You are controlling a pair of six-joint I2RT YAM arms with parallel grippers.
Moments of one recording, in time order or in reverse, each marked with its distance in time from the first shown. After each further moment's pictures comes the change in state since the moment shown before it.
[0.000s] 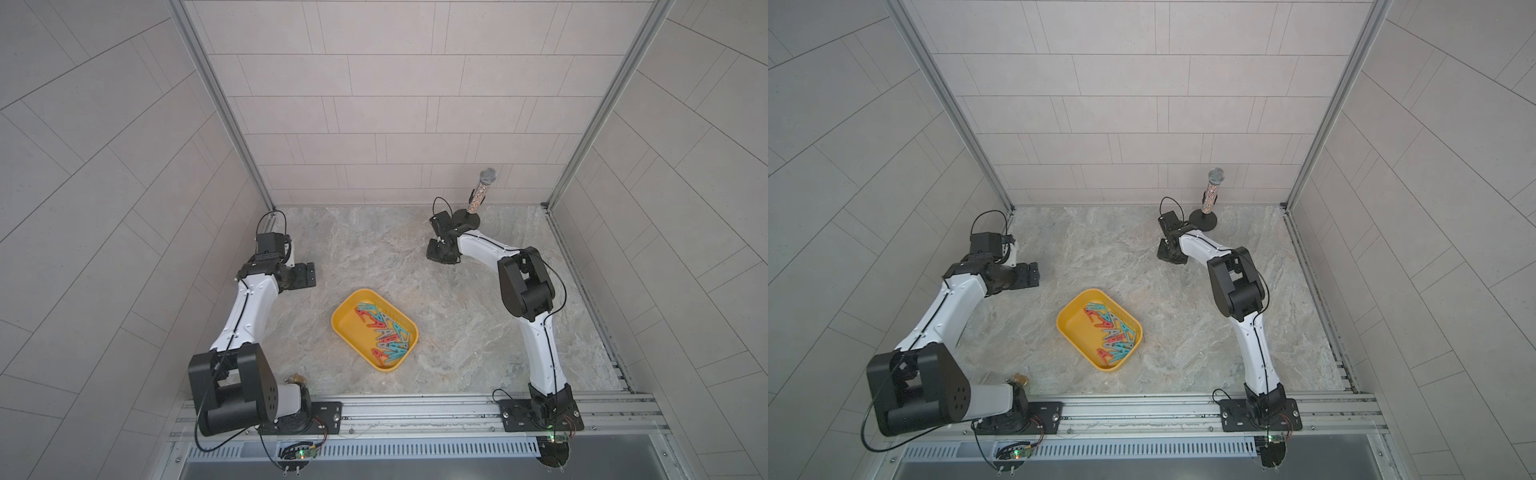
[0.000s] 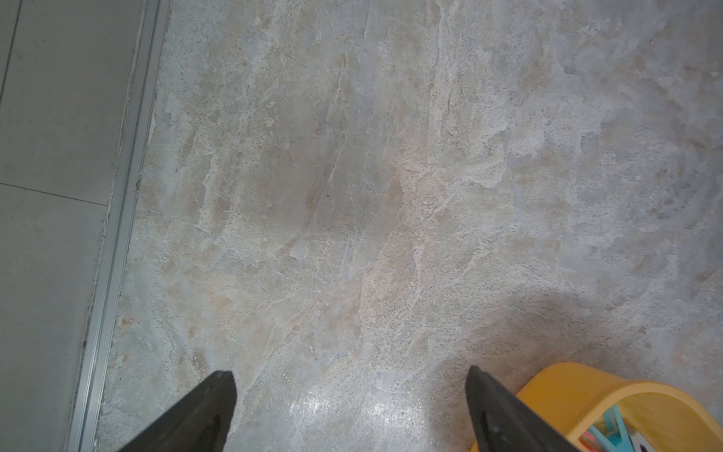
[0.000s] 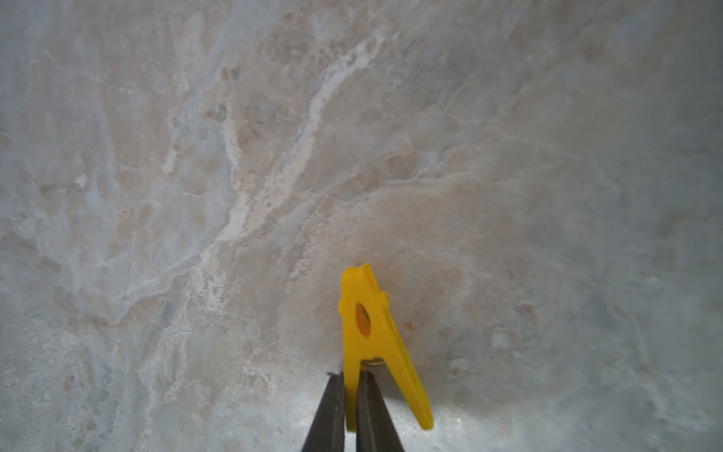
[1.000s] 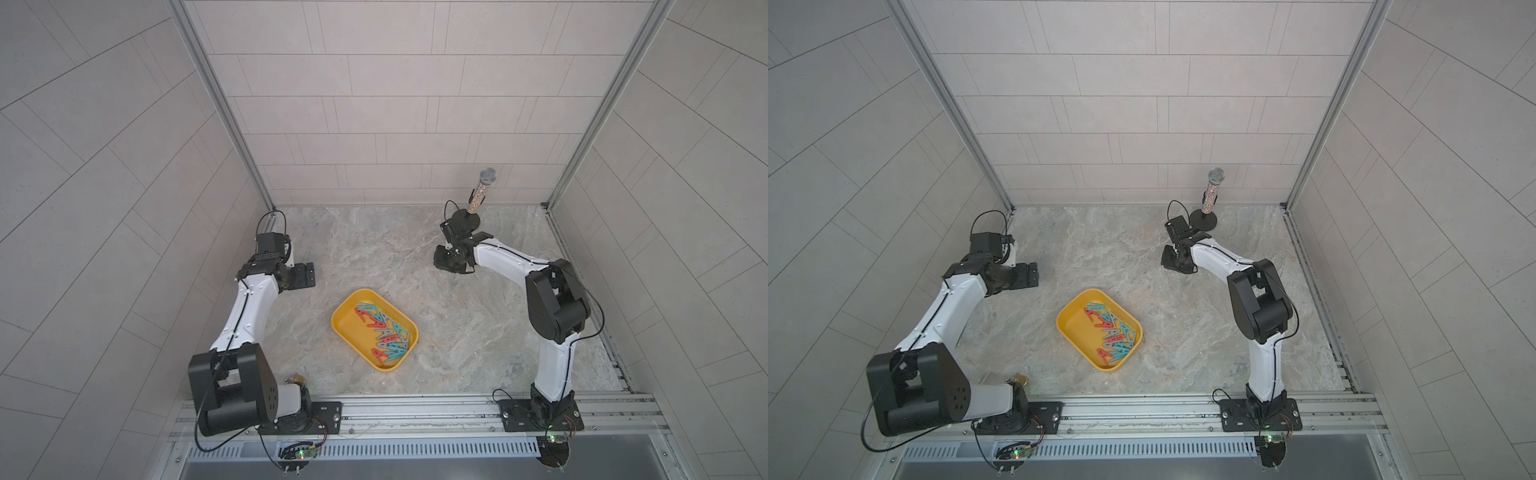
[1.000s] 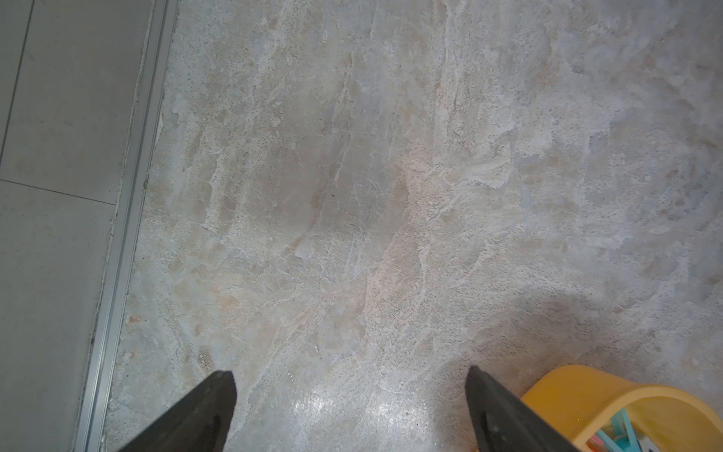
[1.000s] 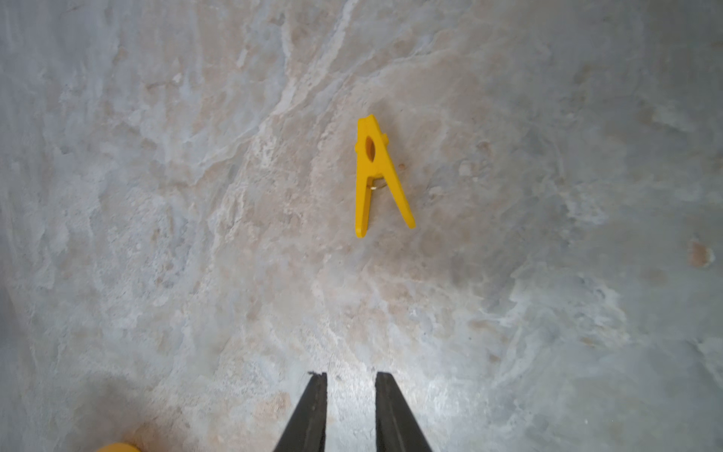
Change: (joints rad) left arm 0.000 0.000 0.000 -0.001 -0.010 0.005; right arm 0.032 -0.338 -0.340 0.053 -0.095 -0.019
